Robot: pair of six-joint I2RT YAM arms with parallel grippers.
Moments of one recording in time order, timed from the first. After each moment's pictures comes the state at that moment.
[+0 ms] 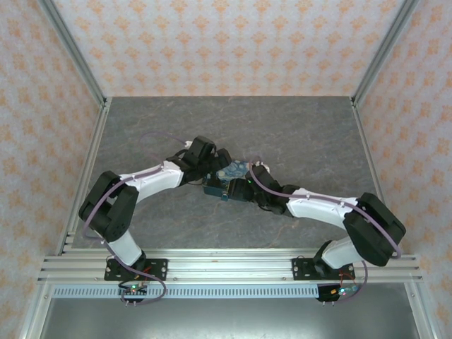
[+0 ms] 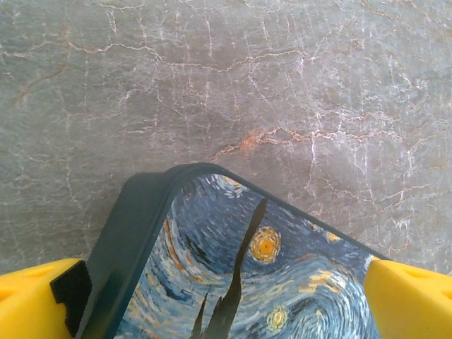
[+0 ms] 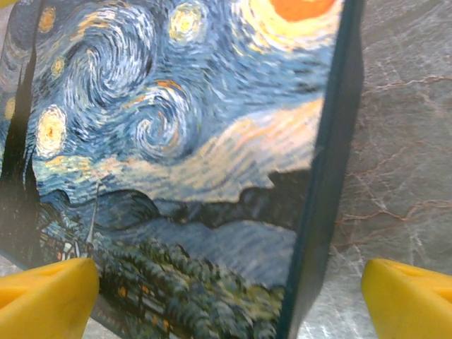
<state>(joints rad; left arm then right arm) -0.54 1.68 1.01 -0.18 -0.03 -0.97 0.80 1.43 0.69 -0.09 0.08 0.88</state>
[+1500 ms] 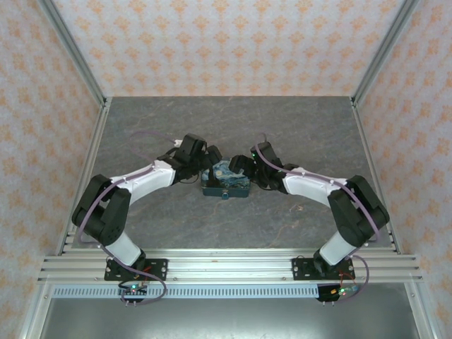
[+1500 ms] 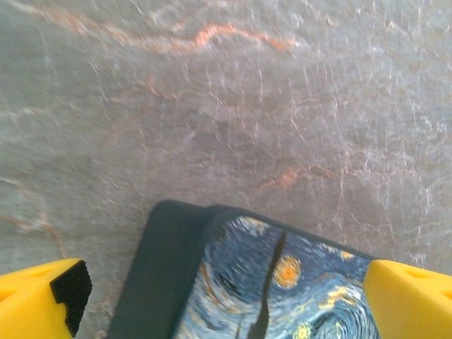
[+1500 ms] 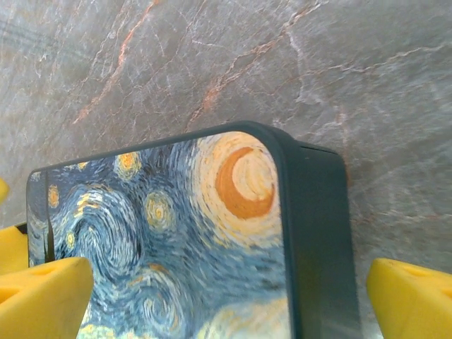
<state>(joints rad) -0.46 1.61 0.98 -0.23 -0.06 -0.96 0.60 1.58 0.88 -0.10 -0.09 0.91</state>
